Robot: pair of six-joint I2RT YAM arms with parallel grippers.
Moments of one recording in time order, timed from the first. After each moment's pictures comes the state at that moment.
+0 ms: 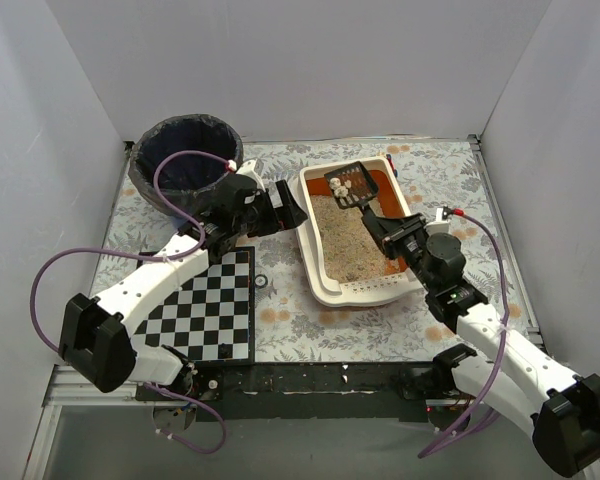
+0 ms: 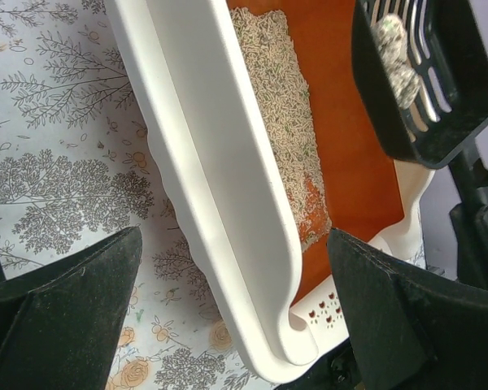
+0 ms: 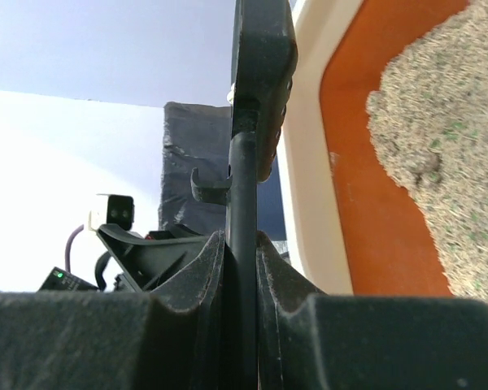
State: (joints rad) left arm -0.59 1.35 1.09 -0.25 0.06 -0.71; right arm 0.50 0.83 0.43 0.32 0.03 1.38
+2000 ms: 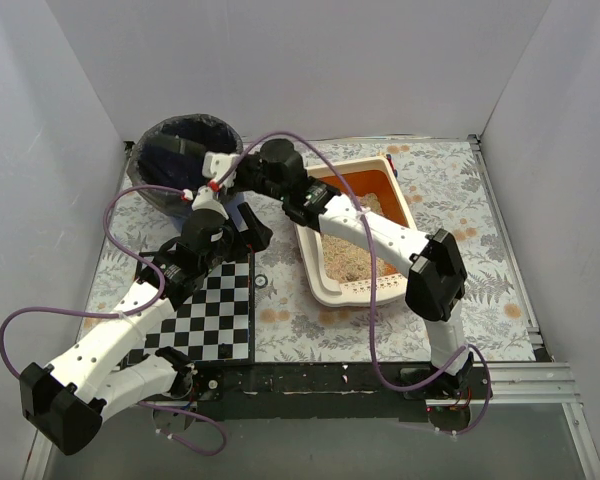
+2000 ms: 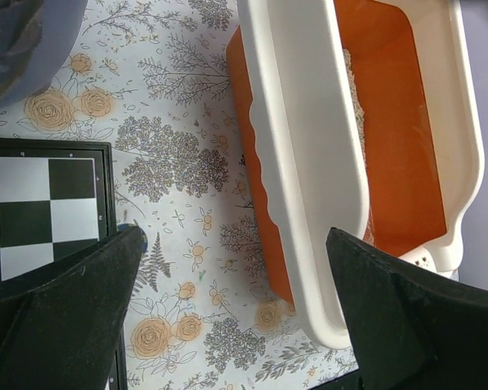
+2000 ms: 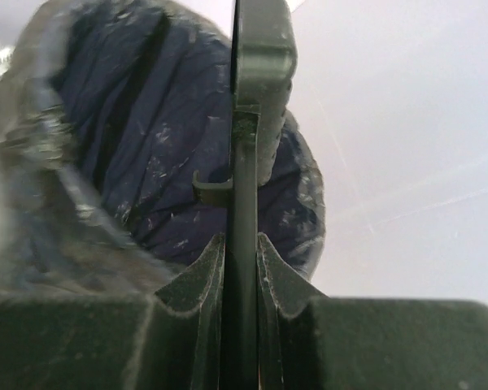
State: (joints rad) left arm -0.59 0.97 0.86 -0.37 -0.17 -0.74; right arm 0.92 2.00 1.90 0.06 -0.20 -0.74
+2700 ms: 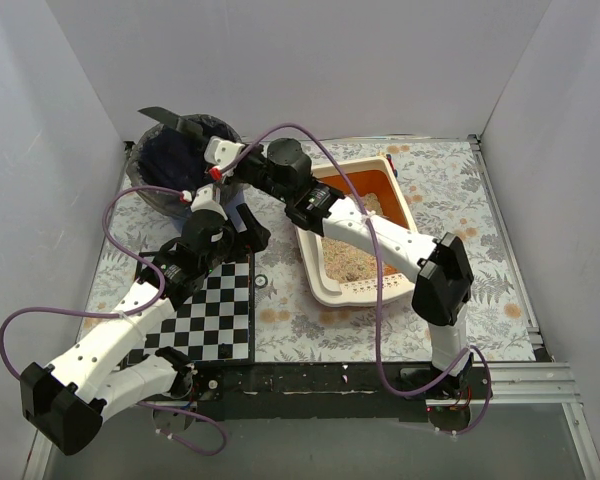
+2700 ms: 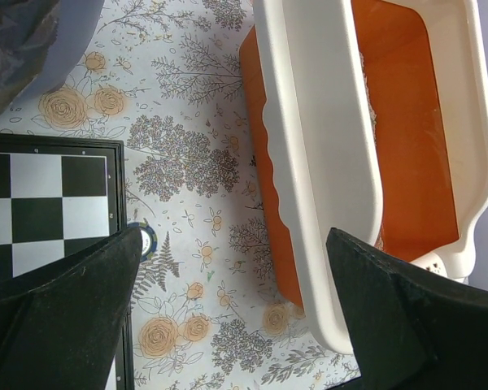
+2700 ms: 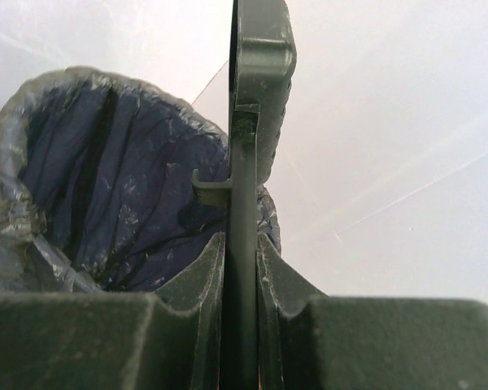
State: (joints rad) left arm -0.59 0.97 0.85 -0.38 -0.19 -0.74; right arm 0.96 1.95 1.83 0.21 -0.11 -0.73
